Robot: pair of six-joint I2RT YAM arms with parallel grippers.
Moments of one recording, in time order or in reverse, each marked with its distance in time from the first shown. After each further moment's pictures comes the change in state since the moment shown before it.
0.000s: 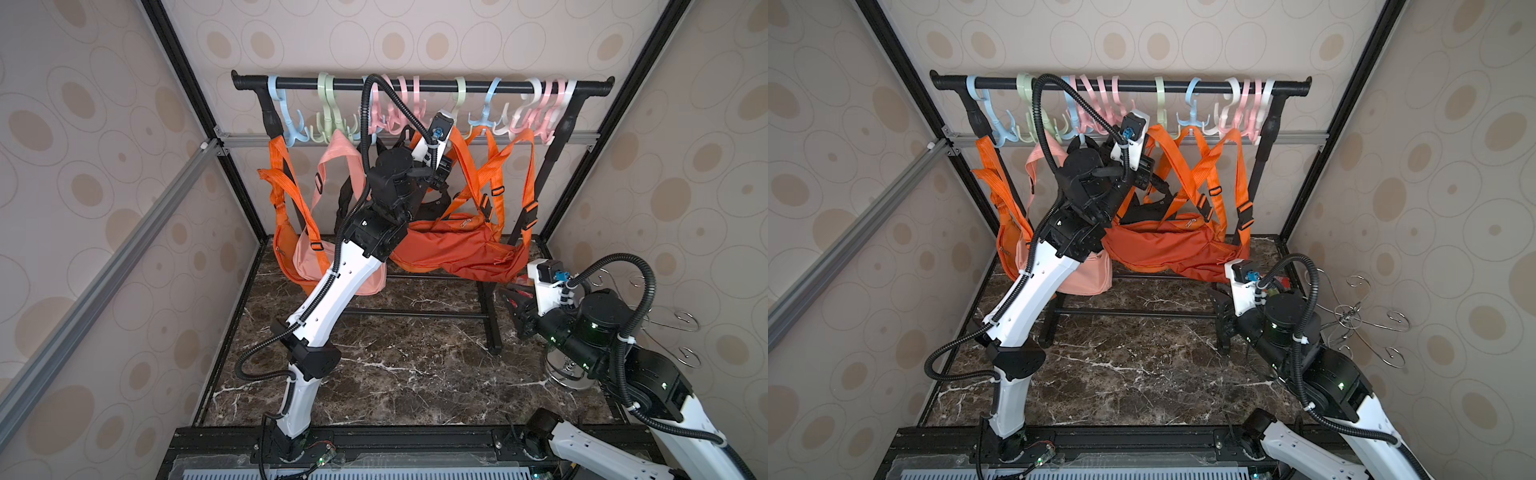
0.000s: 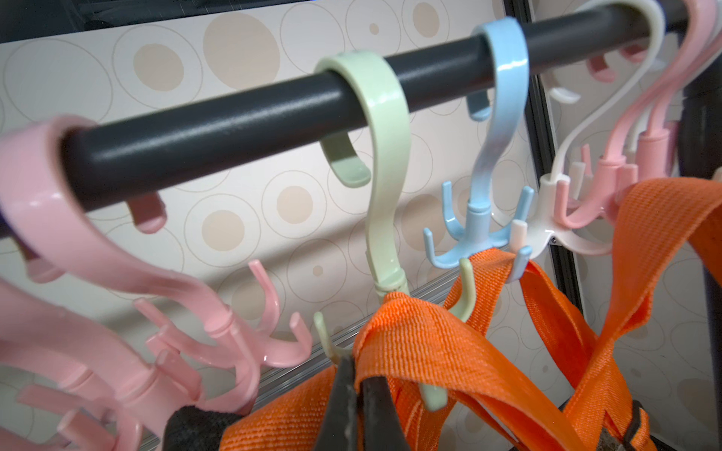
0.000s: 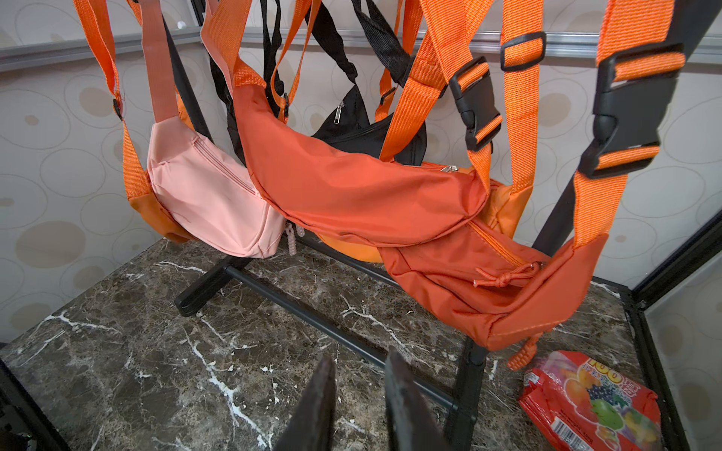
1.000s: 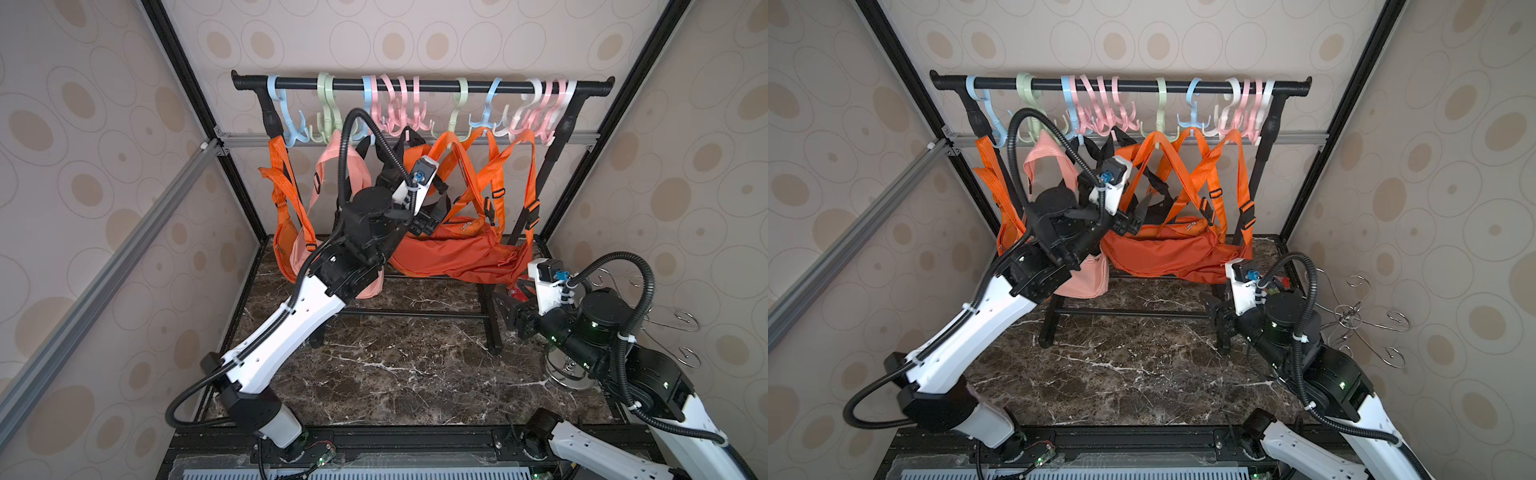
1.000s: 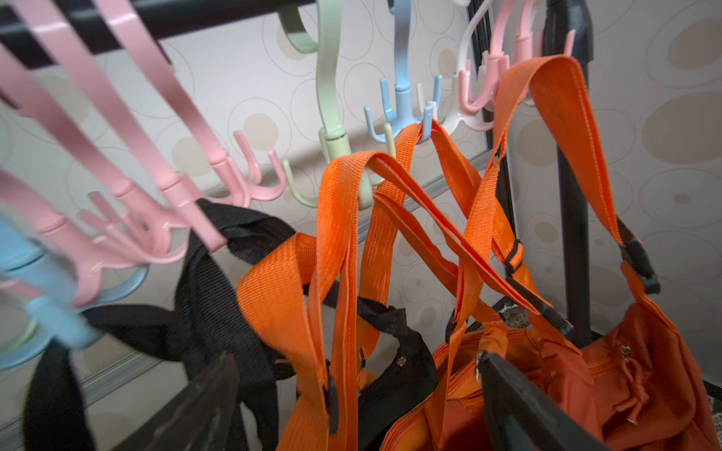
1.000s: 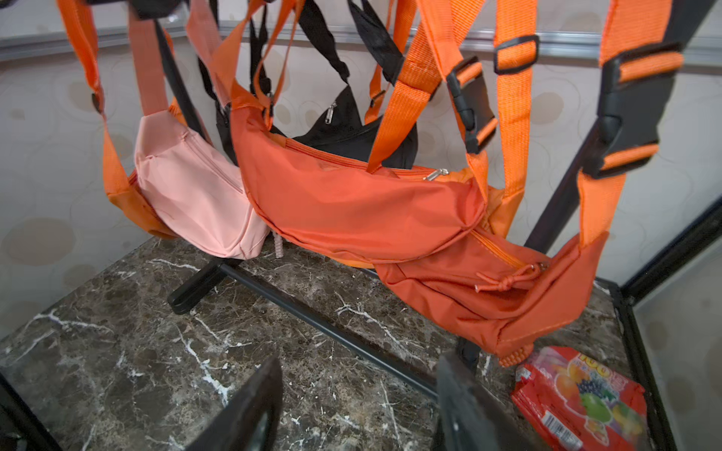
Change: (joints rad) left arm -0.079 -0.587 -0.846 0.078 -0.033 -0.064; right arm 0.000 0.029 0.037 -0.029 0.065 -0.010
